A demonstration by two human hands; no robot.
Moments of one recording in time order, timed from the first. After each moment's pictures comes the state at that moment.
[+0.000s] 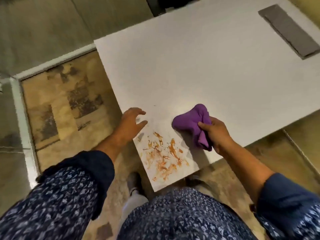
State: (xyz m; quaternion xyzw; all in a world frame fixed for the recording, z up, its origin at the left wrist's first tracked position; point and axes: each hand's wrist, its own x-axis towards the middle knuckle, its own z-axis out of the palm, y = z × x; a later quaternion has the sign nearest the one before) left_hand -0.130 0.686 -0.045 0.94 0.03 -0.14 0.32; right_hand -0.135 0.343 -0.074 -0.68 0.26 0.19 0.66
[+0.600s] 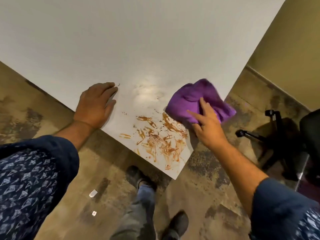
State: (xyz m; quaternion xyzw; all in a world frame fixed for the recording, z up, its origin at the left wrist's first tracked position) left_hand -0.020 0.749 -0.186 0.91 -0.37 -0.07 0.18; right_hand -0.274 0.431 -0.132 -0.92 0.29 0.10 0.26
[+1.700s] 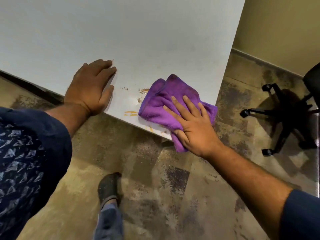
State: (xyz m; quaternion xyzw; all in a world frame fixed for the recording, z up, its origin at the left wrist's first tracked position) left_hand -0.013 0.764 -0.214 0.84 -0.51 -0.02 0.16; right_hand -0.332 0.570 -0.200 -0.98 0.16 0.08 0.12
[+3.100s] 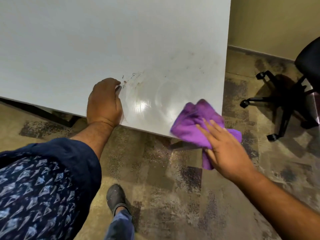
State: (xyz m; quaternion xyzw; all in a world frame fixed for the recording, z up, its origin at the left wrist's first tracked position) left_hand -0.007 0.758 -0.224 0.87 -0.40 0.02 0.30; right_hand -0.387 0.627 -0.174 -0.94 0.30 0.09 0.14
